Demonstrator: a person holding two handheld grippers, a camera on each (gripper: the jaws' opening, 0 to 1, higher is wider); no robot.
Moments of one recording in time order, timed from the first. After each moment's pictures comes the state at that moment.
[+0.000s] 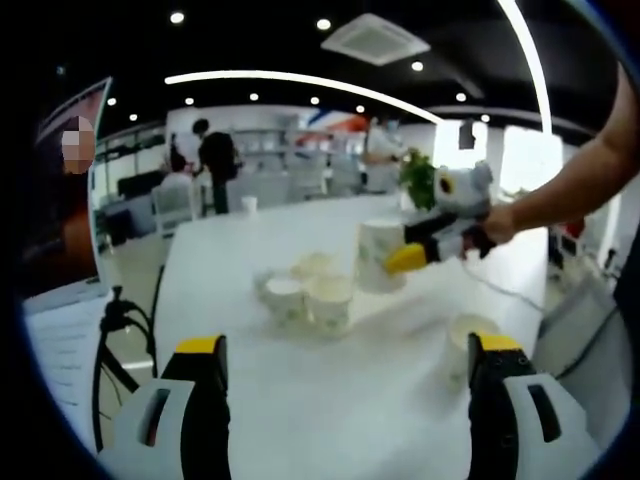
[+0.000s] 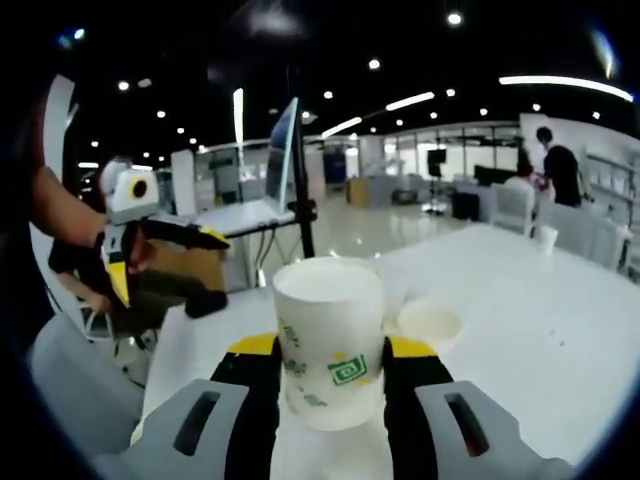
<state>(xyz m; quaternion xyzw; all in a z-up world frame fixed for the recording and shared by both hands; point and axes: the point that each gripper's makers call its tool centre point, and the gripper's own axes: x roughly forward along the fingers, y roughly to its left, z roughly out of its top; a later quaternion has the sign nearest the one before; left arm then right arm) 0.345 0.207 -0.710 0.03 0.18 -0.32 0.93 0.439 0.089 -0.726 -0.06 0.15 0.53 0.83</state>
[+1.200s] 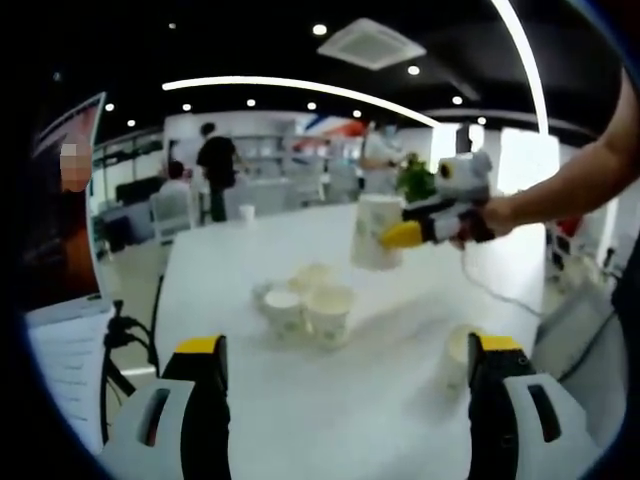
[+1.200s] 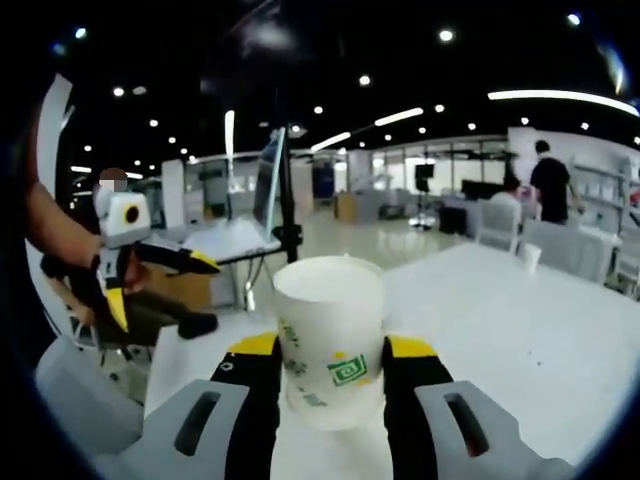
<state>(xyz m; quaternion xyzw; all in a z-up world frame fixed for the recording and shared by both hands) 0.346 0.203 -0.693 0.03 0.17 -0.32 0.93 0.450 0.077 -0.686 -0.05 0.13 0.51 0.85</state>
